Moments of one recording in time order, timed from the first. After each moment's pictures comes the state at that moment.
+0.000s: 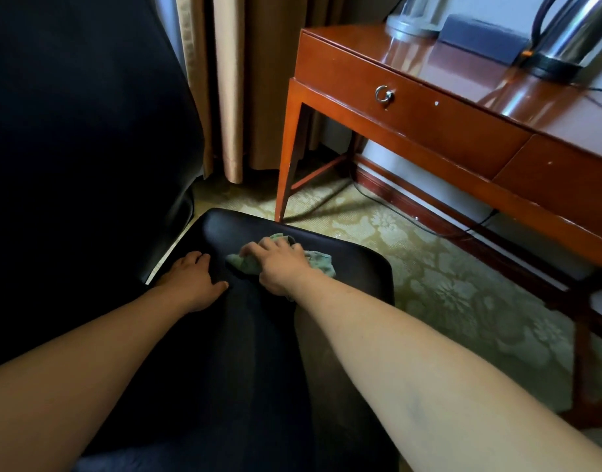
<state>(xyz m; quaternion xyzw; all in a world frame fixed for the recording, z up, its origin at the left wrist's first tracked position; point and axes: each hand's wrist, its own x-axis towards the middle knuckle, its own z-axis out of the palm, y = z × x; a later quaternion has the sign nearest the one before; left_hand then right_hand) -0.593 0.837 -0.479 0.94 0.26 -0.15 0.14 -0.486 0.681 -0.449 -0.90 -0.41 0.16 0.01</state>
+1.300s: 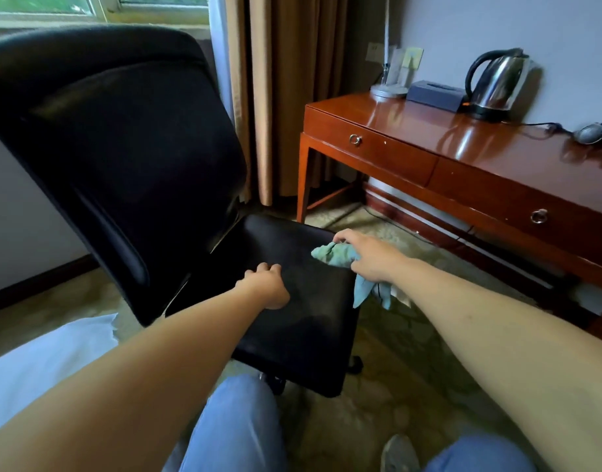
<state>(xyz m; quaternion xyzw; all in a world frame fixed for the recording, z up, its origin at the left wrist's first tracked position) -0.776 0.600 -0.304 0.94 0.25 -0.19 0.15 -0.646 0.404 -0.247 -0.92 -0.35 0.11 0.11</state>
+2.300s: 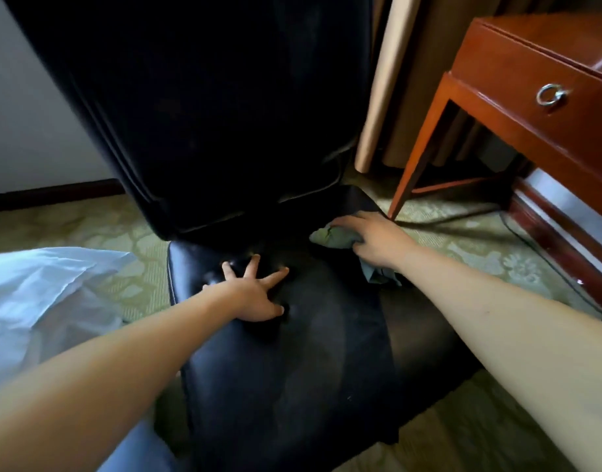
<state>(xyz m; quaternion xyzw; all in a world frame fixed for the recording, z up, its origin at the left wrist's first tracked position) -0.695 0.699 -0.458 0.83 0.43 -0.30 0.19 -0.423 0.615 -0.434 -0.76 -0.63 0.15 0.09</state>
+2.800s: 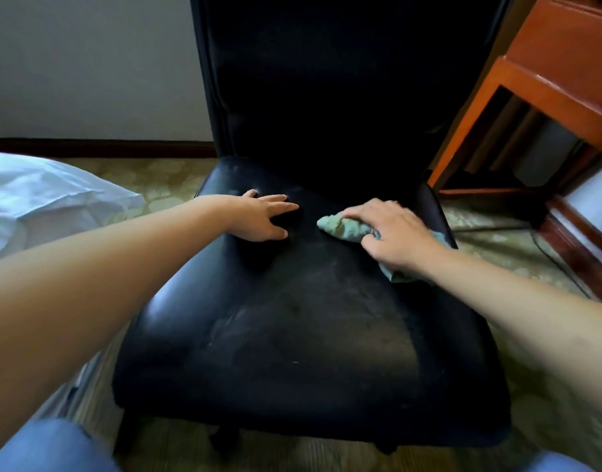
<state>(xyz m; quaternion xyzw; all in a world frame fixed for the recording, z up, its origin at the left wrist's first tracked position) -0.700 0.741 -0.473 0.90 0.38 -0.18 0.15 -0.466 0.584 -0.479 -0.73 -0.68 0.07 0.09</state>
